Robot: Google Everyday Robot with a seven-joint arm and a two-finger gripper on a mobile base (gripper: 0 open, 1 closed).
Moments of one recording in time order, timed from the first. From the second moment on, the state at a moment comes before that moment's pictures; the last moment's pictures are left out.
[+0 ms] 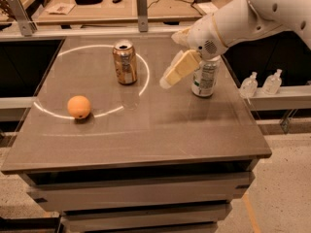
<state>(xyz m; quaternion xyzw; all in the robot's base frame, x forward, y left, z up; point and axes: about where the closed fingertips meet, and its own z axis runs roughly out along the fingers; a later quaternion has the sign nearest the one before) 0.606 -0.040 0.925 -0.59 0.68 0.22 0.37</state>
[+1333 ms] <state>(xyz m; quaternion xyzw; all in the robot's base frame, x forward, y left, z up) 0.642 0.012 0.858 -0.59 0.71 0.19 0.33</state>
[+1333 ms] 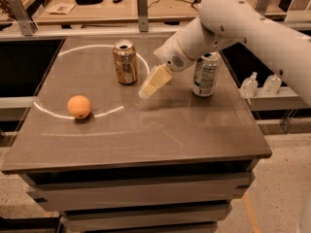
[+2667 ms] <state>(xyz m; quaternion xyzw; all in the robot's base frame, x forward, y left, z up) 0.660 0.054 0.846 -0.52 0.72 0.26 0.39</state>
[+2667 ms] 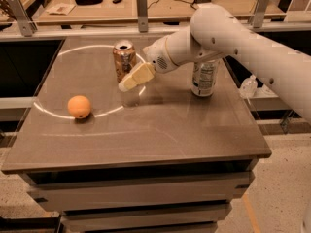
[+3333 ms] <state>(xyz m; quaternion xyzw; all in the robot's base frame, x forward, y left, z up) 0.666 0.066 0.855 -0.51 0.70 0.29 0.42</state>
